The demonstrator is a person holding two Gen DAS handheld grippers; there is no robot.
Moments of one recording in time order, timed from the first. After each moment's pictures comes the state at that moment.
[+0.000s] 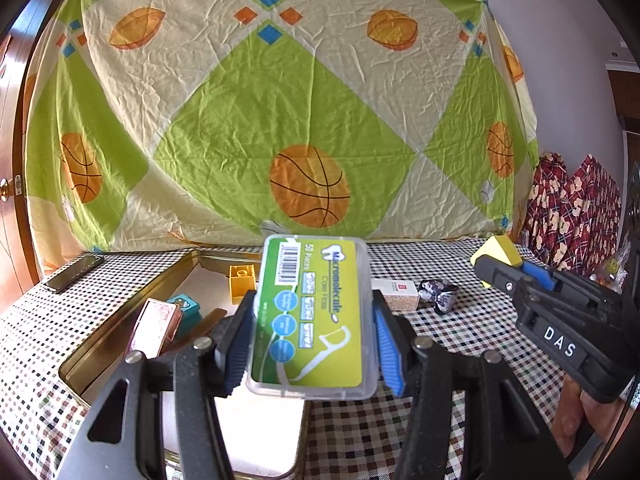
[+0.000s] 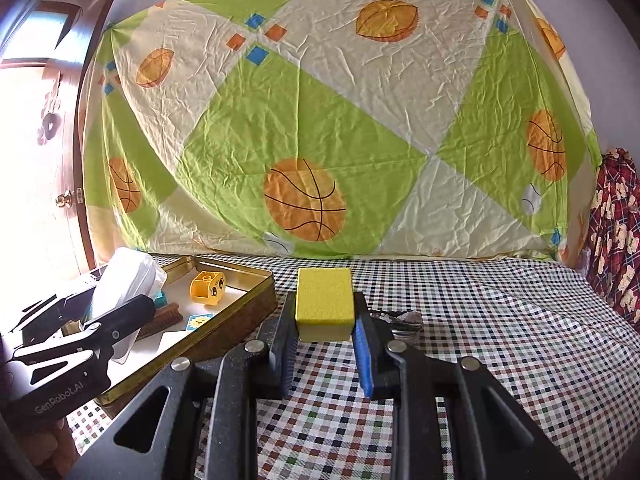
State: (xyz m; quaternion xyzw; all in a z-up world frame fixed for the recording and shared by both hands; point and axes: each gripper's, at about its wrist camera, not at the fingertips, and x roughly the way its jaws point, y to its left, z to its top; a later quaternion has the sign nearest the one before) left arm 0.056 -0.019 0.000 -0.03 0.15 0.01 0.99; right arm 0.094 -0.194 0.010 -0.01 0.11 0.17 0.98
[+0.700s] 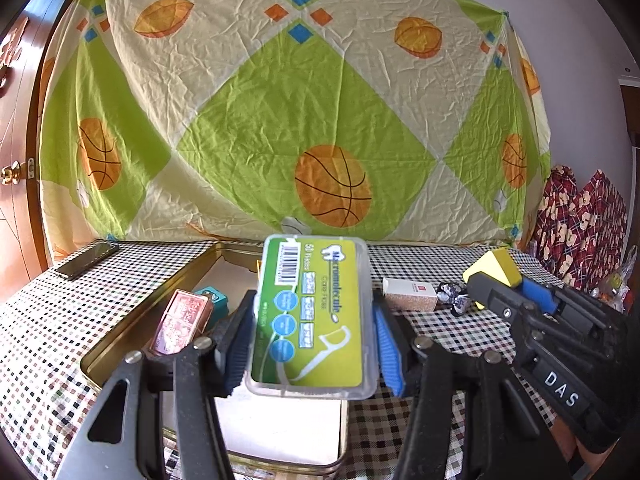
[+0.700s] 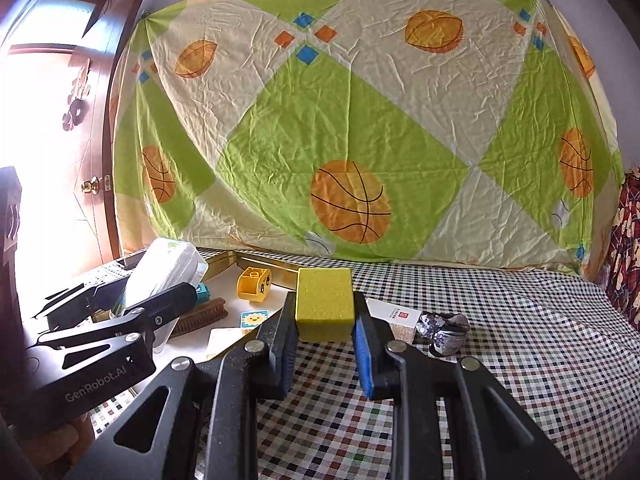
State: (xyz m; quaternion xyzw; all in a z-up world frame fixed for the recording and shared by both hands) left arm 0.048 0.010 0.000 -0.05 0.15 0.02 0.99; right arm 0.072 -0.150 0.009 -0.03 0.11 0.21 0.97
